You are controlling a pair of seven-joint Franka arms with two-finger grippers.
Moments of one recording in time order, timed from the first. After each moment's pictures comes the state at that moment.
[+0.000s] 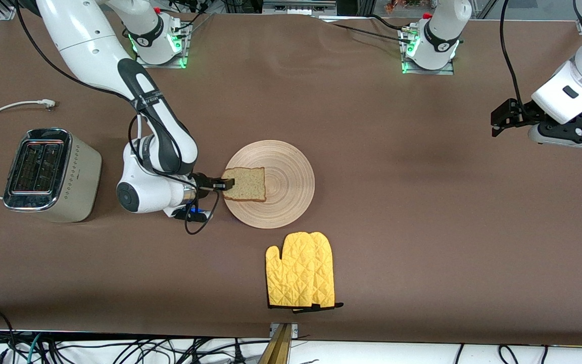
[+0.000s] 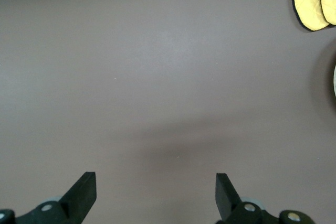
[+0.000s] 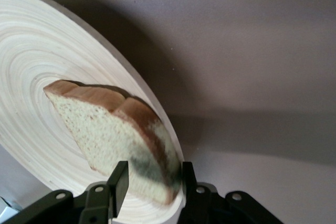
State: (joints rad) left arm 0.04 0.00 -0.13 -1.67 0.05 1.67 0.07; right arm 0.22 0.71 0.13 -1.60 0.50 2.00 0.14
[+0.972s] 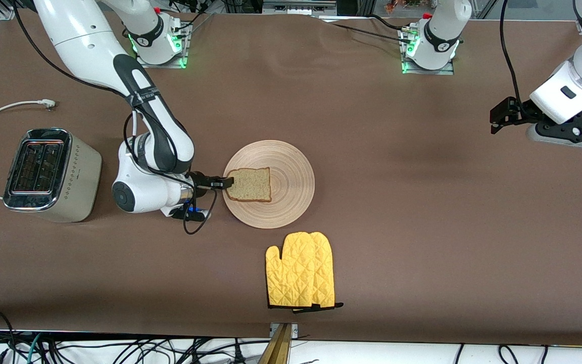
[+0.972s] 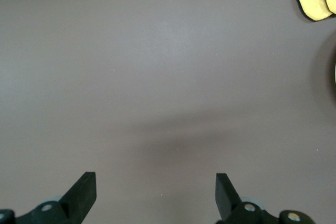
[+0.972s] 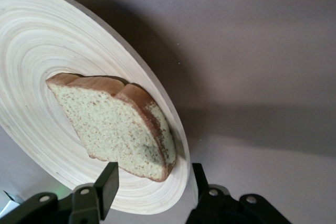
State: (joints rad) left arm 0.04 0.00 -0.13 -1.67 0.05 1.63 0.07; right arm 0.22 0.69 0.13 -1.60 0.50 1.98 0.14
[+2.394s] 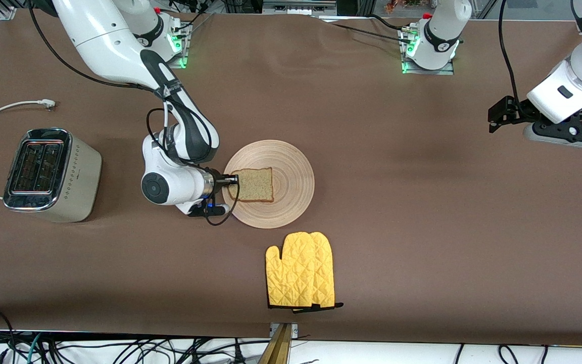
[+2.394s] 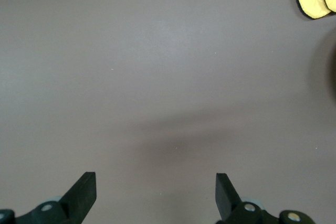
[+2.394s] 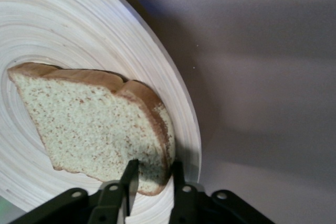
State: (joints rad) left arm 0.04 0.00 -0.14 -1.67 0.05 1.63 0.07; right arm 0.30 0.71 0.13 -1.60 0.34 2.05 0.16
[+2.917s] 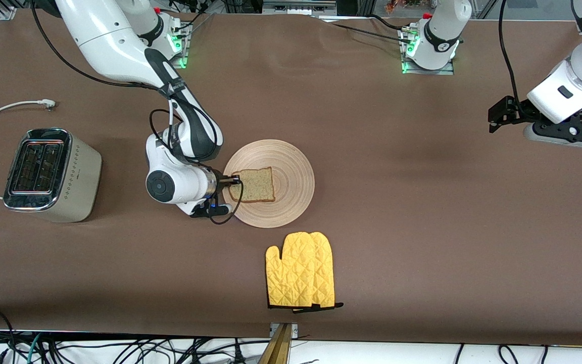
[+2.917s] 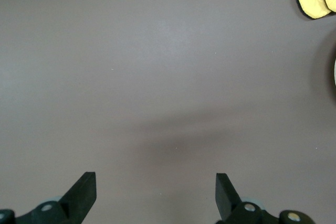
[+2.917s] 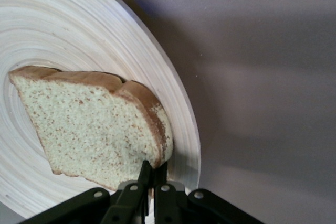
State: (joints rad) left arm 0.04 0.00 -0.14 -1.67 0.05 1.63 0.07; right arm 0.31 0.71 0.13 -1.59 0.30 2.06 0.16
